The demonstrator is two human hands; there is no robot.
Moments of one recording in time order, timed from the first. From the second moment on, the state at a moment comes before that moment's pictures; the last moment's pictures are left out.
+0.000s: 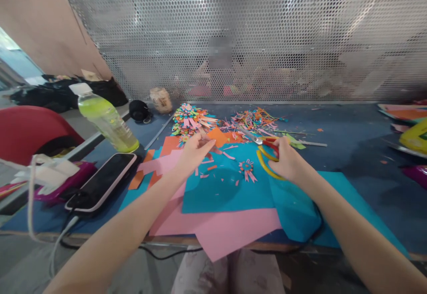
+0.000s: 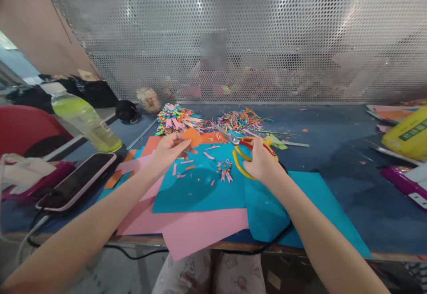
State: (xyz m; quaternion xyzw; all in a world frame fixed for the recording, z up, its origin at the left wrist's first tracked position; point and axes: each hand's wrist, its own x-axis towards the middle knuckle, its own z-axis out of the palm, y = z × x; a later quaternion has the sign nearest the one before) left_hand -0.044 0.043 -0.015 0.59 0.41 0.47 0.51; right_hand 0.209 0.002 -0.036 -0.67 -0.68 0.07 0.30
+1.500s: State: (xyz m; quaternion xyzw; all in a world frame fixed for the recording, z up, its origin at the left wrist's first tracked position) left_hand -0.033 0.022 -0.011 0.56 0.34 0.52 0.55; right_hand 0.174 -0.031 -0.009 -0.56 -0.73 0.30 0.24
